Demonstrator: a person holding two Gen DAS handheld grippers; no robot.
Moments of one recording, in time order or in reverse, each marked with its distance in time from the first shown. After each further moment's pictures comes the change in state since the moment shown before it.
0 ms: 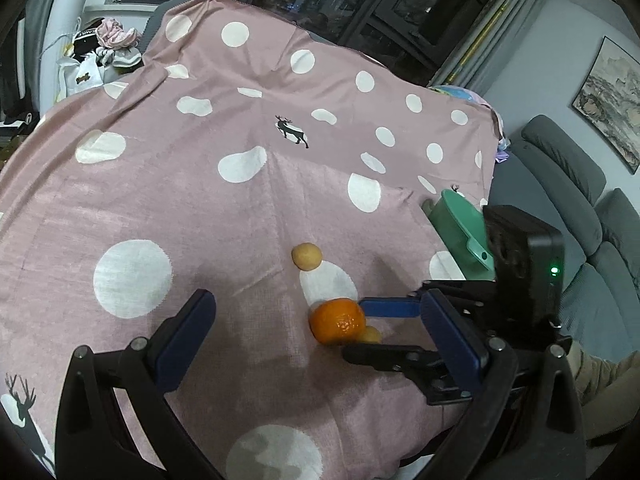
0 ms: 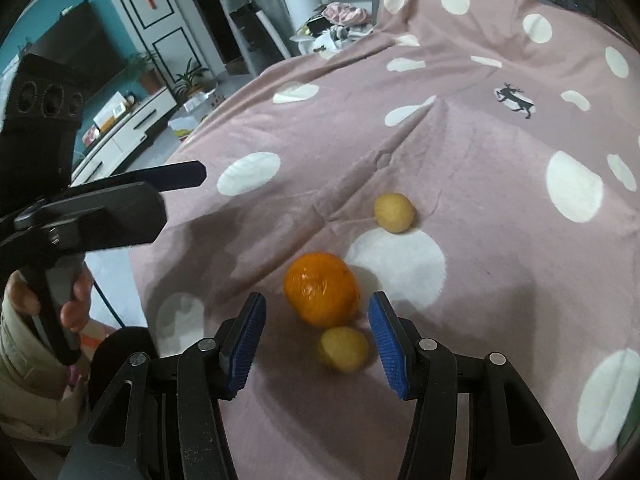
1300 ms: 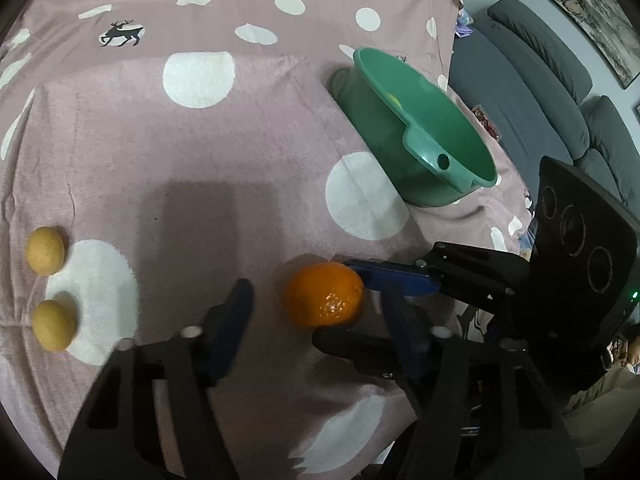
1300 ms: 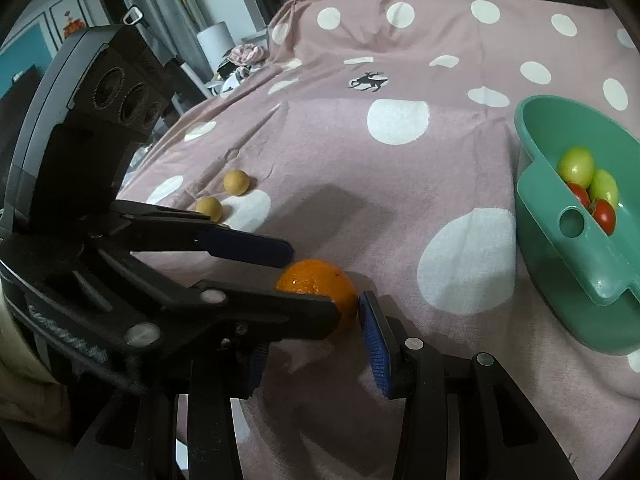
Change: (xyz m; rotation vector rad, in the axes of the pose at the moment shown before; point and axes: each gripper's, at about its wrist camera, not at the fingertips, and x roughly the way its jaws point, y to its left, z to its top) left arm 0.152 -0.123 -0.008 0.165 0.437 -0.138; right arm -0.082 -0.089 -0.080 0.220 -0.143 -0.137
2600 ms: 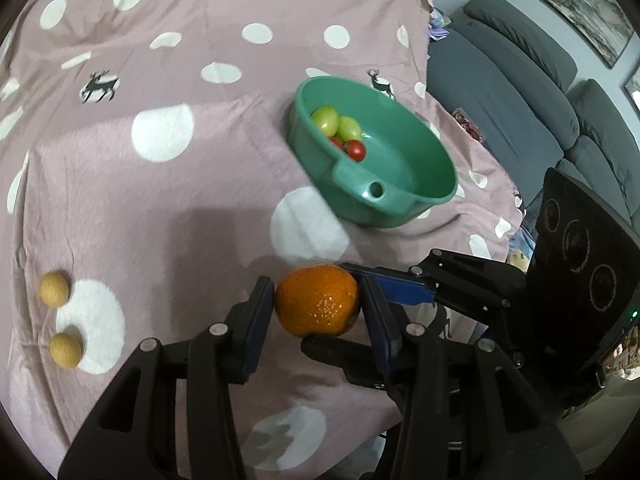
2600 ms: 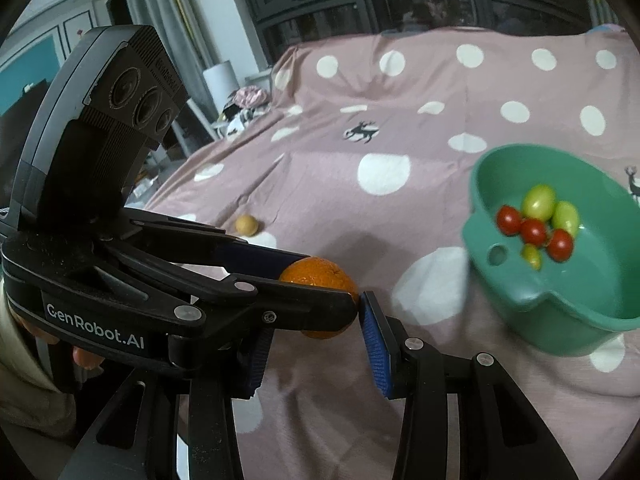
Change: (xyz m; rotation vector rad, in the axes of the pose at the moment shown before) left arm -0.016 -0.051 0.017 0.091 -0.058 0.030; right arm -0.049 0.002 0.000 -0.009 -0.157 -0.025
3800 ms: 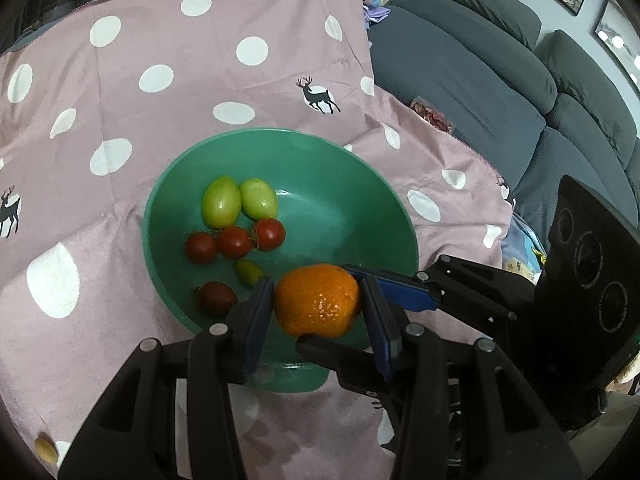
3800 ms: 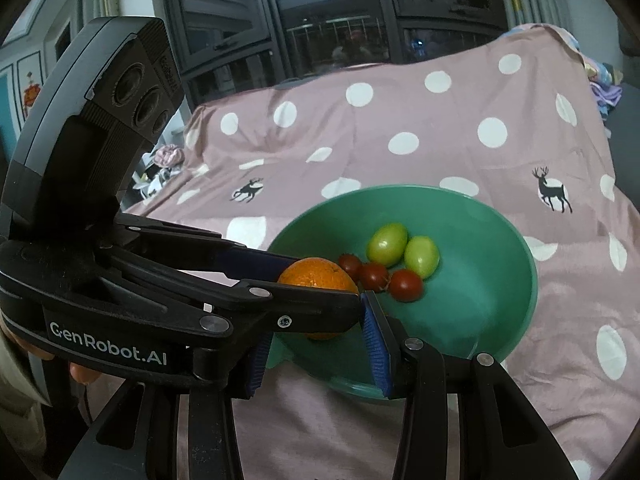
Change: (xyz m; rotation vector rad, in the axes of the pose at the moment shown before) left arm 0.075 -0.067 0.086 0.211 0.011 -0.055; right arm -0.043 -0.093 0.006 0.111 -0.151 -0.219
